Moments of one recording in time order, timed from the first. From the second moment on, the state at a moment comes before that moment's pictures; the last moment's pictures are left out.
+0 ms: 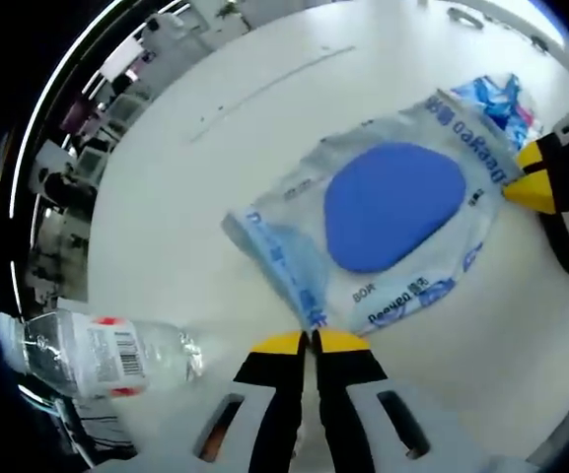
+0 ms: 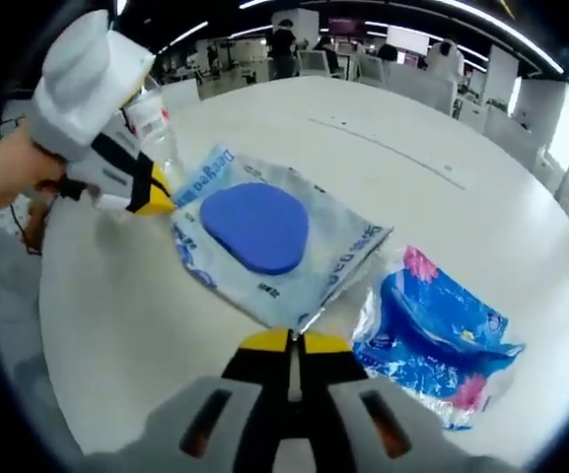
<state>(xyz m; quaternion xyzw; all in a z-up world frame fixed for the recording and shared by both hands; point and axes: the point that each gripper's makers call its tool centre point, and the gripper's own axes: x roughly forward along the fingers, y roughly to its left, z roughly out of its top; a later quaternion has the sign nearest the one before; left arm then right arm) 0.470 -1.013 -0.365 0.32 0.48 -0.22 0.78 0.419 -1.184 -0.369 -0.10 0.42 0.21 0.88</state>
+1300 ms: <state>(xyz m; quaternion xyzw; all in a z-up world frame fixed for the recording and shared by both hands) 0.471 -1.017 -0.194 0.15 0.29 -0.30 0.90 0.418 -1.196 -0.245 -0.10 0.35 0.16 0.92</state>
